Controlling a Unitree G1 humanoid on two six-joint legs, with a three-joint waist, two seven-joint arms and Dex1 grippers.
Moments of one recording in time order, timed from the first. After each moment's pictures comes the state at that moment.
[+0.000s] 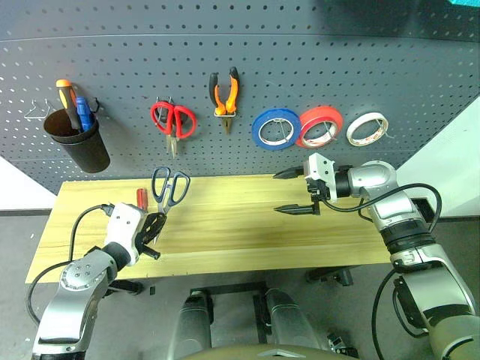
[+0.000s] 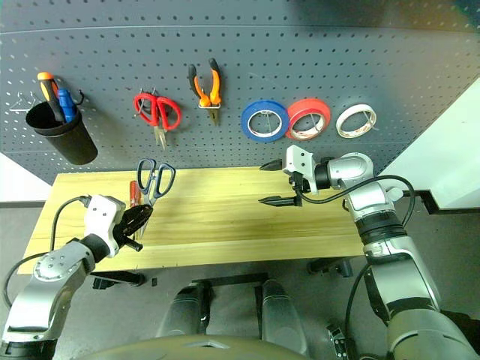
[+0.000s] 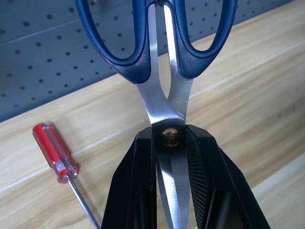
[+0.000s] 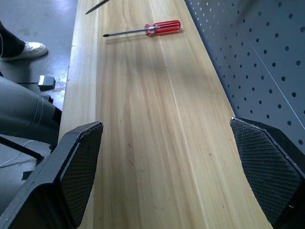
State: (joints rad) left arm 0.18 0.50 0.18 -0.35 -0.24 0.39 -0.52; right arm -0.69 -0.57 0.19 0.48 0.16 -0.06 1.36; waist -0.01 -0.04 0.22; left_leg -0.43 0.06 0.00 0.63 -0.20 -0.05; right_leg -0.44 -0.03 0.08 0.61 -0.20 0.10
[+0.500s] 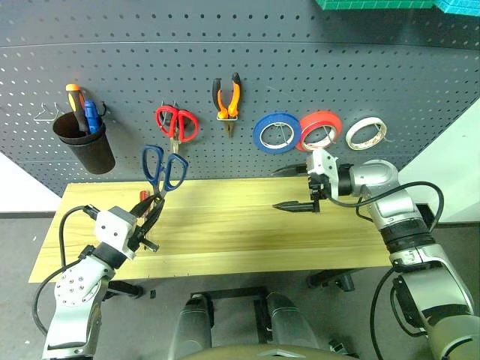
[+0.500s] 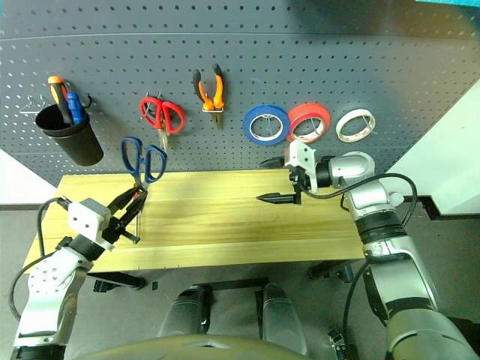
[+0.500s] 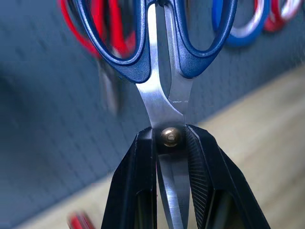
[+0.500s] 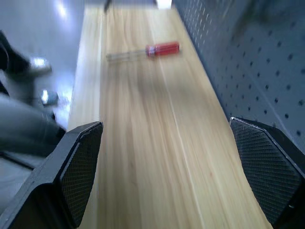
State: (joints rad) left arm 0.18 0.40 0.23 -0.22 -0.22 -0.23 -0.54; right arm -0.70 -0.56 0.13 0.43 0.28 0.07 1.38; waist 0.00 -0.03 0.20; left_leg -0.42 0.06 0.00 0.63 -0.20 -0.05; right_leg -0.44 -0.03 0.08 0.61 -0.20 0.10
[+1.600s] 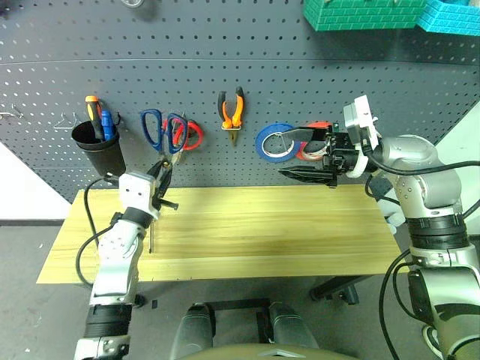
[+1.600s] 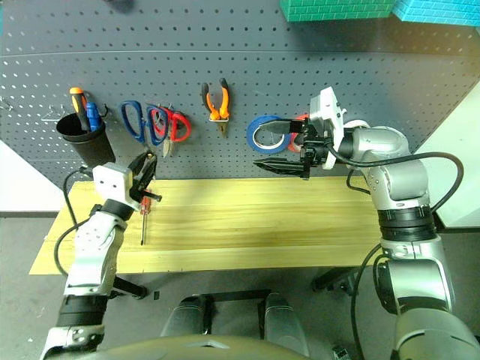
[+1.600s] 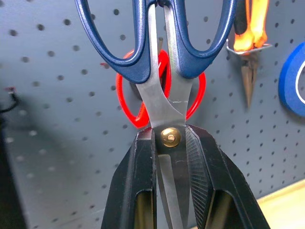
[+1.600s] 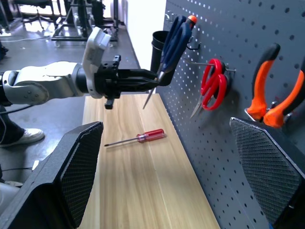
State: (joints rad) left arm -0.17 0.28 0.12 0.02 -0.09 -0.16 -0.31; right arm -0.70 -0.64 -0.01 0.07 0.52 0.43 1.26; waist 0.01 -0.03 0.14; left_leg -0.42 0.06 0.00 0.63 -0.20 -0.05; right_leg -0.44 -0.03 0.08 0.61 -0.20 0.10
